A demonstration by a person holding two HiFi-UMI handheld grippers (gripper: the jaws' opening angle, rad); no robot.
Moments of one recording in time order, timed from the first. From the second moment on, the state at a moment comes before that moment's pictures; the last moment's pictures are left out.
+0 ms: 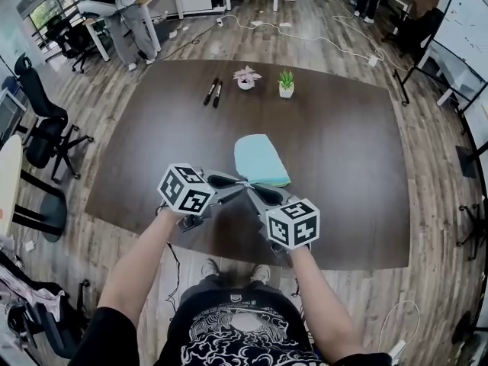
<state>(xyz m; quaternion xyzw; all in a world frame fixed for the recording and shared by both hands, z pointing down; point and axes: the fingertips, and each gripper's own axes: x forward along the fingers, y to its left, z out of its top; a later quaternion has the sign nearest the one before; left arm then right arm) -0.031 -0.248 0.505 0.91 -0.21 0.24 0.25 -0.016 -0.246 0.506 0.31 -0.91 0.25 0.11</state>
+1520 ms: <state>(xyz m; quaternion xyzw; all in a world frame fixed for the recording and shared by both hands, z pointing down) -0.077 -0.244 0.517 0.90 -0.23 0.23 0.28 -0.049 -0.244 0.523 0.38 -0.88 0.26 0.14</state>
